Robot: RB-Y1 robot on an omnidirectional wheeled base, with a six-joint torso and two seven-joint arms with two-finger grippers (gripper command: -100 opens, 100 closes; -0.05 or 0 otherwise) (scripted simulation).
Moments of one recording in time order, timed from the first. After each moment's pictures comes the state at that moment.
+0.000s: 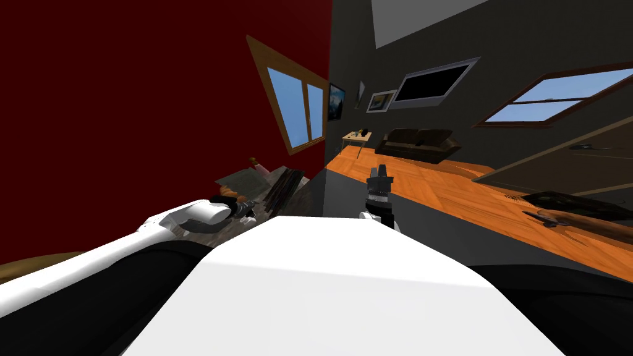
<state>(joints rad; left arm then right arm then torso) 0.76 1.35 0.21 -1.94 0.91 0.85 -0.22 0.52 -0.02 -0.01 -2.23 -0.01 -0.50 0.02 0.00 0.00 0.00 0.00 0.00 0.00</state>
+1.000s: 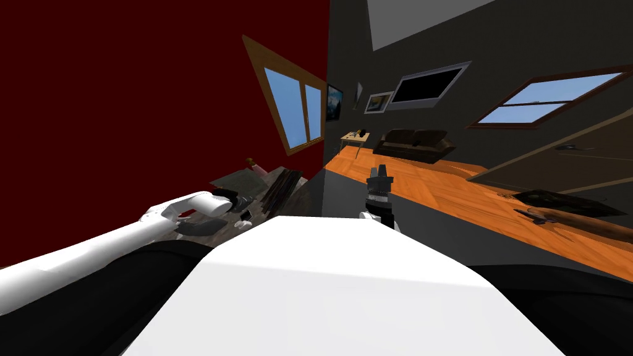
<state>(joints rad) 0.70 1.40 0.22 -1.94 0.88 0.93 -0.18 0.52 -0.02 -0.01 -2.23 -0.01 -0.50 0.02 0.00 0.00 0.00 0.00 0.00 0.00</state>
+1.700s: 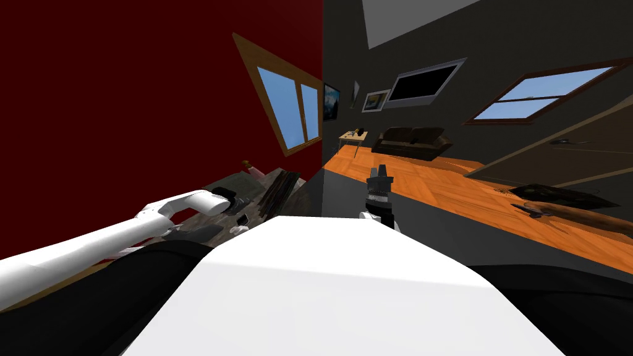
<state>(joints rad) 0.72 1.46 0.22 -1.92 0.92 0.99 -0.18 0.52 -0.02 -0.01 -2.23 -0.01 -0.50 0.02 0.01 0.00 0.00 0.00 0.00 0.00</state>
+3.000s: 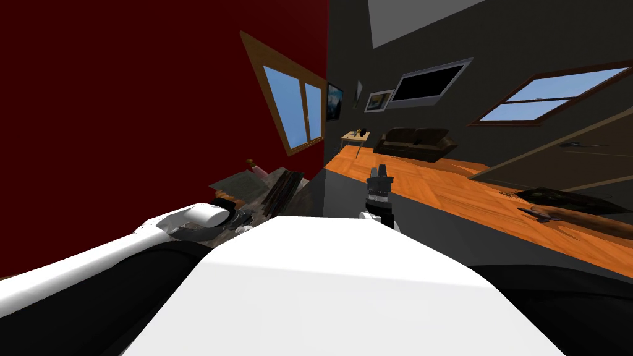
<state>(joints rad) 0.82 1.40 0.18 -1.93 1.04 0.97 -0.19 0.52 -0.02 -0.01 -2.23 -0.01 -0.50 0.02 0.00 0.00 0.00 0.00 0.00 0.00</state>
